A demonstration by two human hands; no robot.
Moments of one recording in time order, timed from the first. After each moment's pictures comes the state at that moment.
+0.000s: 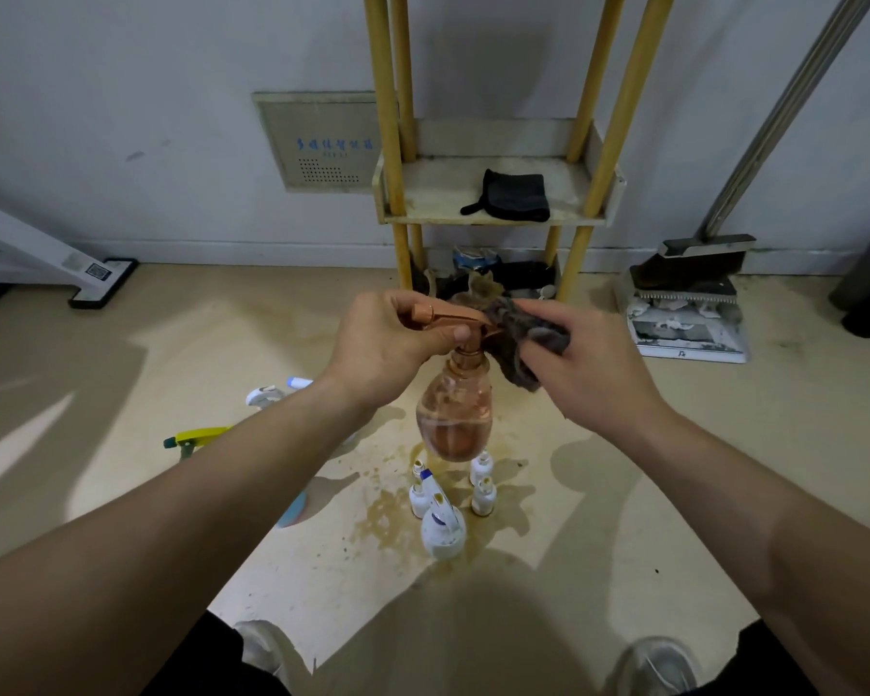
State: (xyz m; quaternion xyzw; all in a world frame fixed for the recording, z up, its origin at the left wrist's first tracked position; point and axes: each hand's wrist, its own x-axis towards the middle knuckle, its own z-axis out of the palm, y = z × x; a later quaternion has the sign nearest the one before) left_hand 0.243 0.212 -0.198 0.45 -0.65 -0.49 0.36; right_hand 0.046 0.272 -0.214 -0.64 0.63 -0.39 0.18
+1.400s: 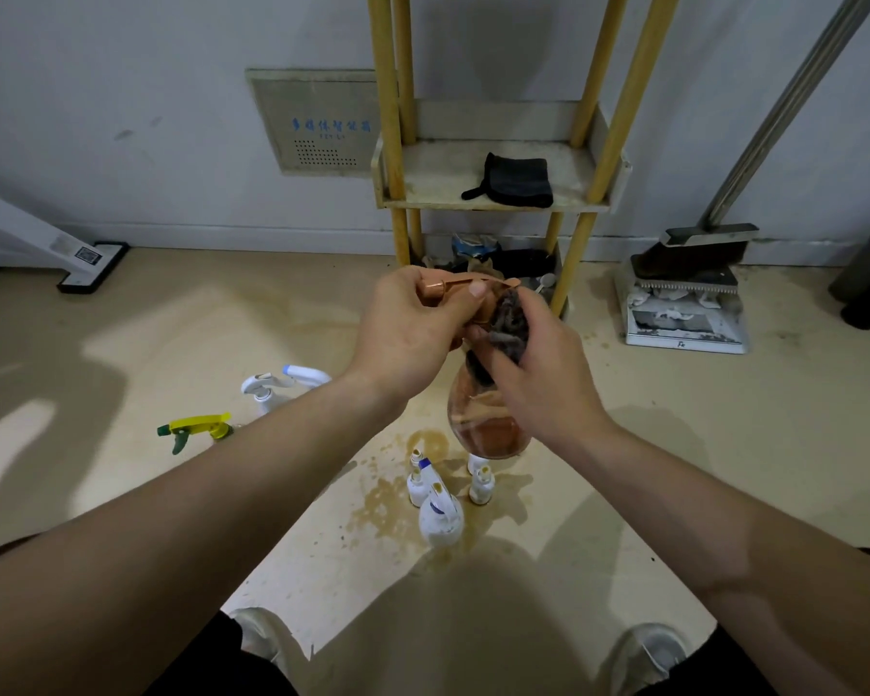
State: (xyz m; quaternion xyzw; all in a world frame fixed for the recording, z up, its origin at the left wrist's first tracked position) left_hand 0.222 0.216 -0.203 0.47 -0.59 -0.51 0.41; right_hand 0.083 0.264 -0.243 -0.59 0.63 -0.45 0.23
